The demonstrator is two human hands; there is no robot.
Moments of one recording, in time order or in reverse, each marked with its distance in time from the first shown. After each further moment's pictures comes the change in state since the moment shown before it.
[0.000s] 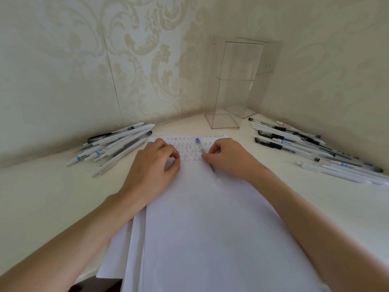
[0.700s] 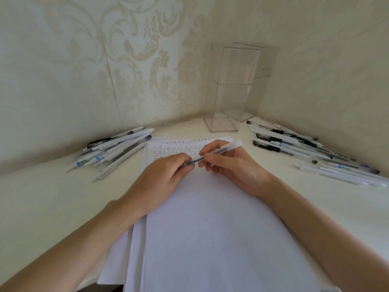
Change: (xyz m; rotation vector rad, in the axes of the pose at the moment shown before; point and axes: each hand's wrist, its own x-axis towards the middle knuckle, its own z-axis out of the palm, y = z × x) left_hand -0.004 0.012 -0.002 -0.247 -0.155 0.109; right_hand -0.019 0.012 -0.002 0.881 -0.229 -0.320
